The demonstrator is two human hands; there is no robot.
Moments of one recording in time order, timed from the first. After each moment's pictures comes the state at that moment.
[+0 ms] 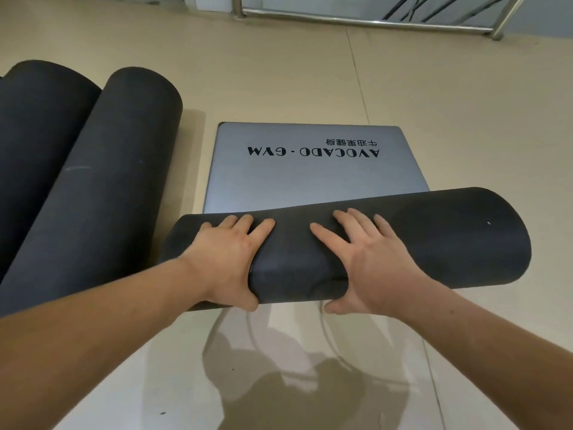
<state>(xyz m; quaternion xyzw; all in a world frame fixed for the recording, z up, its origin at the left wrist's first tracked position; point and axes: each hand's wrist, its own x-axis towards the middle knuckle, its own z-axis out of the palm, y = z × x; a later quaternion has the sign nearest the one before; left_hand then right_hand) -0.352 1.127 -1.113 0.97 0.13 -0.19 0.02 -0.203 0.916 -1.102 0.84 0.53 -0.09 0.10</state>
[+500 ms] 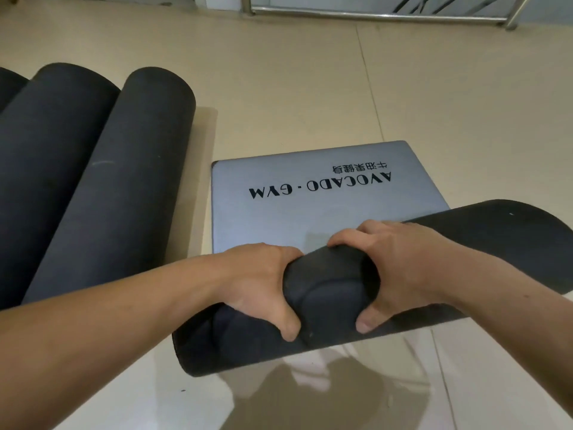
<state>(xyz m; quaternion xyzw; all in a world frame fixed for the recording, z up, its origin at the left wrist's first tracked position) -0.368 1.088 -1.069 0.90 0.13 -0.31 0.29 -0.213 0.908 -1.033 0.79 0.53 -0.27 0.13</state>
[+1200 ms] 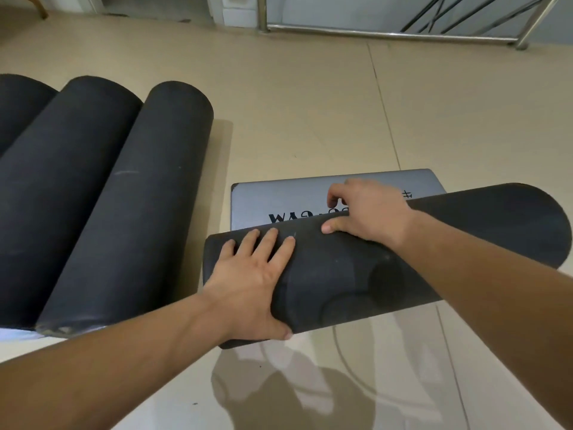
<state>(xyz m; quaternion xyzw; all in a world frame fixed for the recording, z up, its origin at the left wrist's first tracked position) -0.400 1.101 -1.095 0.97 0.16 -0.19 0.06 -0.171 1.006 -1.066 0.87 0.47 -0.12 0.01</state>
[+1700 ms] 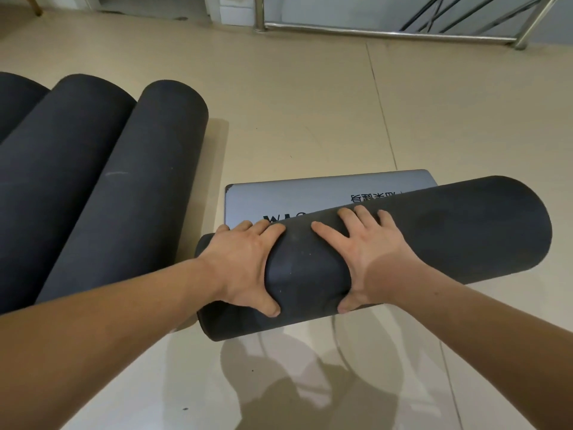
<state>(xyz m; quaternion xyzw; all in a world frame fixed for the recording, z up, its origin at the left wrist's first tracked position) -0.367 1.137 -1.100 0.97 0.14 -0.17 0.09 -0.208 0.961 -1.083 0.81 0.53 -0.11 0.21</state>
